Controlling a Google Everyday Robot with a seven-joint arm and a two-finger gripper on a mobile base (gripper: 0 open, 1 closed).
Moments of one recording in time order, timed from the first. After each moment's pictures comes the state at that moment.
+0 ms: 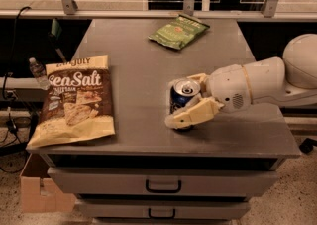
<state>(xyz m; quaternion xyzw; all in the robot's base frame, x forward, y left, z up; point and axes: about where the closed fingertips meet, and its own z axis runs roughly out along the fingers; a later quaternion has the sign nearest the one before) 0.462 -0.044 0.881 -0.53 0.64 0.40 0.39</state>
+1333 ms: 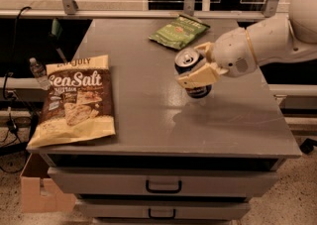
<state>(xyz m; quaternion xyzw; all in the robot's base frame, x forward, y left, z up) 0.522 -0.068 0.914 -0.57 0.66 0.30 0.38</state>
